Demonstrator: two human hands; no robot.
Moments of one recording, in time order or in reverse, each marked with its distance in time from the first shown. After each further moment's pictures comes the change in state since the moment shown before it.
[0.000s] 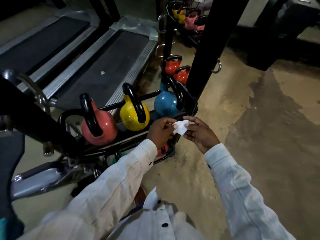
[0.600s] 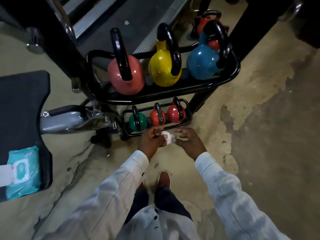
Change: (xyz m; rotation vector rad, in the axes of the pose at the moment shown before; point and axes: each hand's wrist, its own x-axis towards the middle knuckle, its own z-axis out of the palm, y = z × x) left_hand -0.148 -0.147 -0.048 -0.423 0.249 -0.419; right_hand -0.050 0.183 0.054 -0.614 -0.170 -0.031
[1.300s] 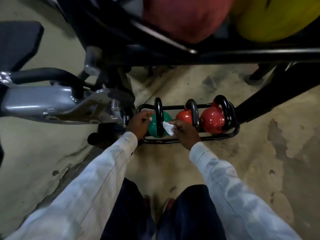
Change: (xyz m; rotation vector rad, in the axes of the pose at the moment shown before) left_hand 0.299 -0.173 -0.190 0.420 0.181 0.240; right_hand 0.268 0.176 0.196 -0.207 -0.154 -0.208
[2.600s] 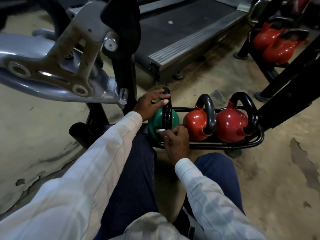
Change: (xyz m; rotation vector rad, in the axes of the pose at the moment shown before) left_hand 0.099 -0.088 0.030 0.106 0.014 0.575; right_hand 0.044 0.144 0.127 -0.513 0.593 -0.643
